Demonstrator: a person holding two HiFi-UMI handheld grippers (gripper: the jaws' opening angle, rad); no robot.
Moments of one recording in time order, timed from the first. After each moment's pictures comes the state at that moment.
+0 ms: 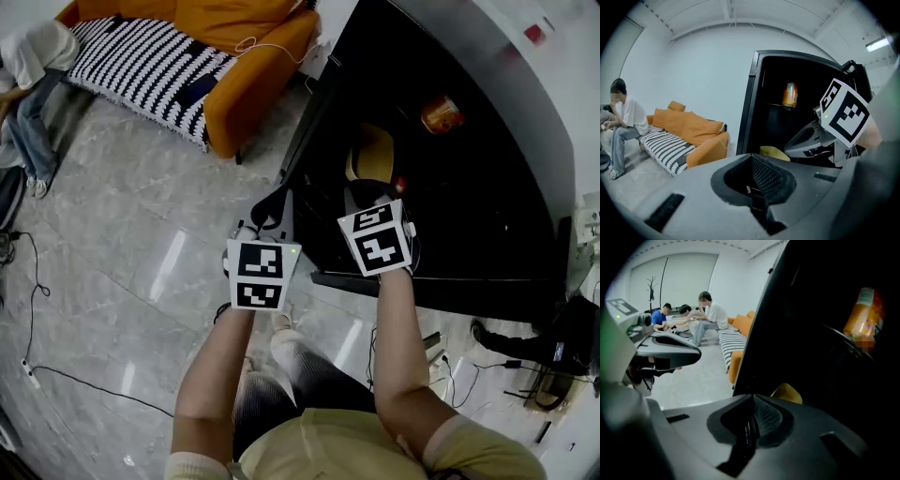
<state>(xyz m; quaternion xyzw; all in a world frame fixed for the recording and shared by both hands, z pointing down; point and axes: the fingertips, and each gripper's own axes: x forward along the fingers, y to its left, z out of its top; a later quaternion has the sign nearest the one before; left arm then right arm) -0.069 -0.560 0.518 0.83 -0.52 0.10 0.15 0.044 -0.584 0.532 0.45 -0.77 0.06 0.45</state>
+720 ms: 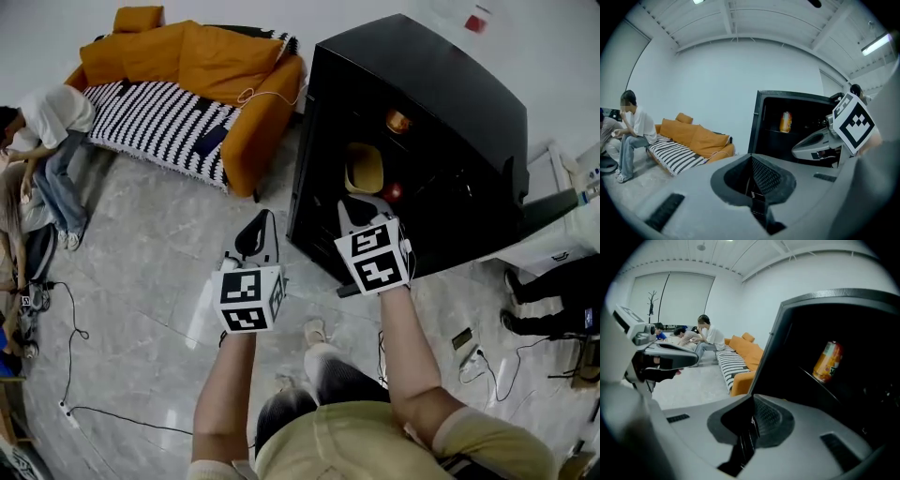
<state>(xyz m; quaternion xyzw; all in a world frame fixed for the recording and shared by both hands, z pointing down) -0.132 -0.496 0.431 0.82 -0.55 0.06 0.12 0.007 -0.518 0.437 0.49 -0.80 0.03 0.35</state>
